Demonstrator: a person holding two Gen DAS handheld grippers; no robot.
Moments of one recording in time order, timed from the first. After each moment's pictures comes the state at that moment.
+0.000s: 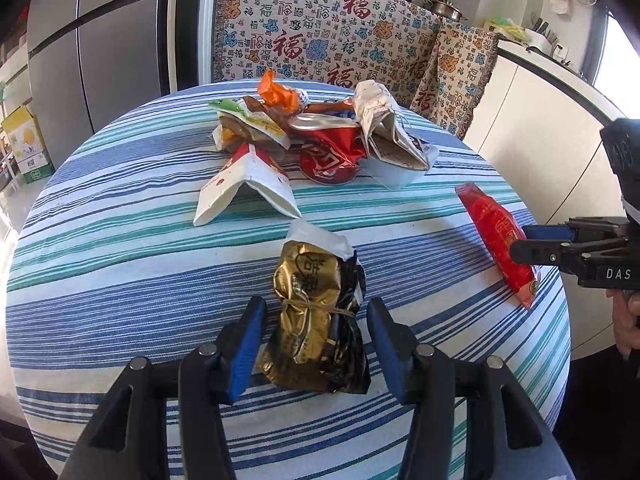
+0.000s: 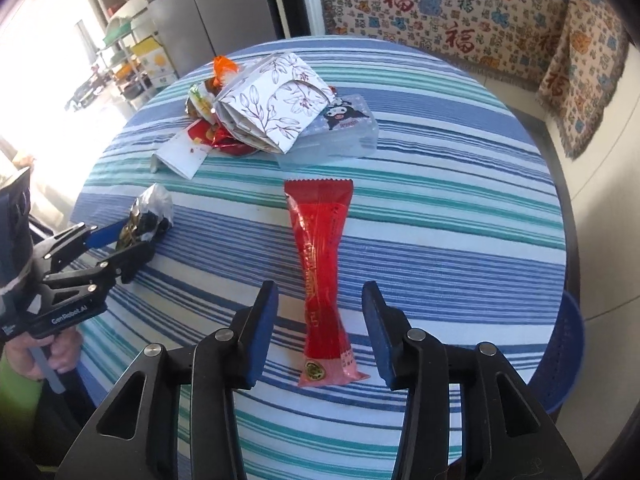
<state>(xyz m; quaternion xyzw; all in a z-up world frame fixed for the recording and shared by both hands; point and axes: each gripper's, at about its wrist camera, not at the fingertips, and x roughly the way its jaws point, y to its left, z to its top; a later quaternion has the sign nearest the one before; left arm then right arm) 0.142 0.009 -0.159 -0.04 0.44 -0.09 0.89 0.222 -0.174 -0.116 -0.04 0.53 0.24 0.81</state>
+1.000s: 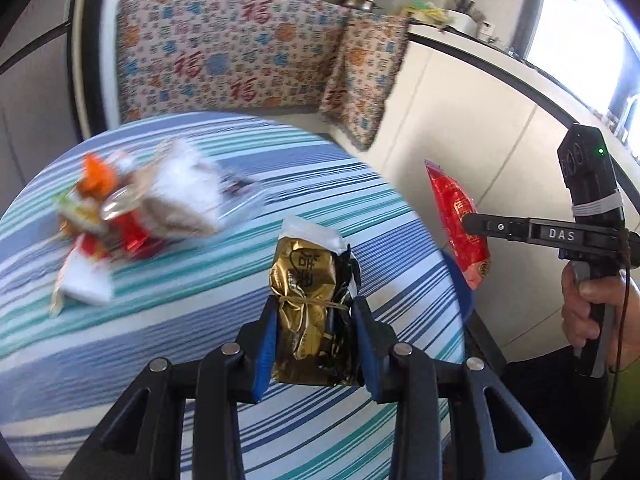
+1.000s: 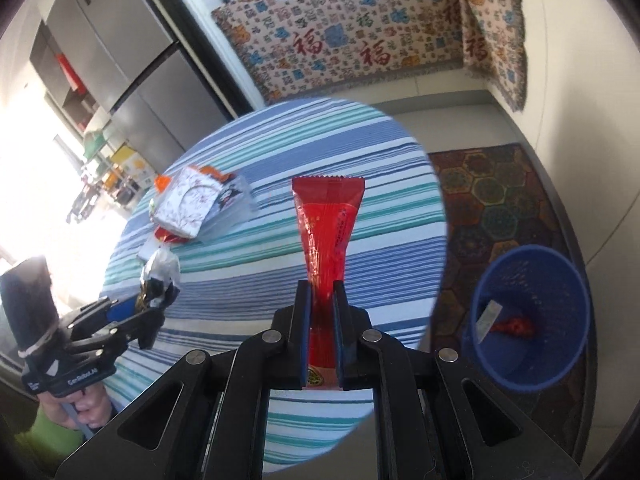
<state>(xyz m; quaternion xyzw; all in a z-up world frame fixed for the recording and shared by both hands) 0.164 -0.134 -0.117 -0.02 0.43 -0.22 0.88 0.210 -0.367 -0.086 0.15 0.47 0.16 0.86</state>
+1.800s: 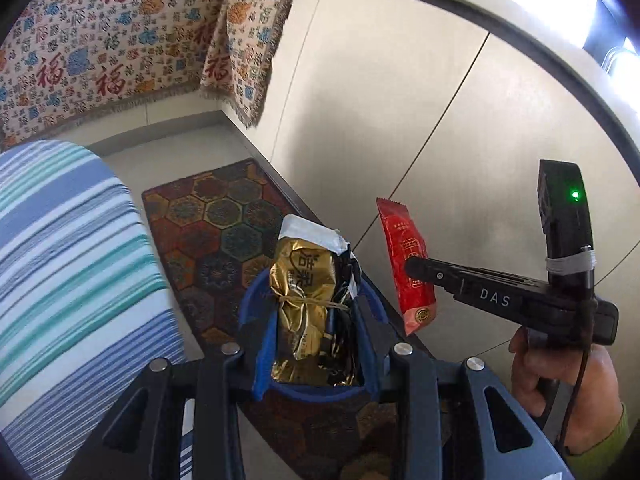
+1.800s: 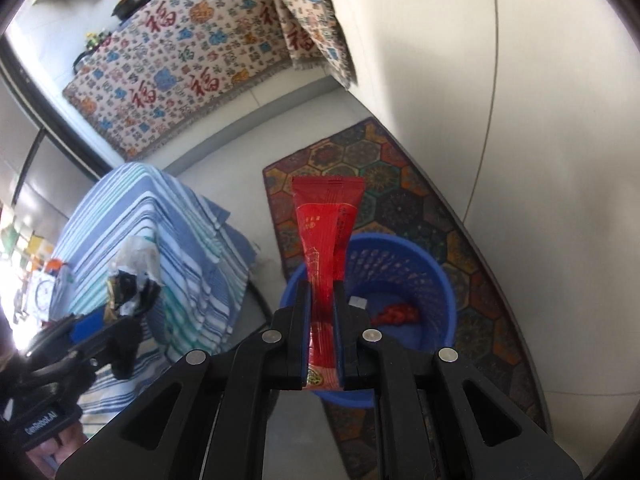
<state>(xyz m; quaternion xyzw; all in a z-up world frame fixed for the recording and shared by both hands) 0.265 -0.382 -0.171 0.00 0.47 -0.34 0.82 0.228 -0.583 -0.165 0.22 0.50 -0.03 0.84</state>
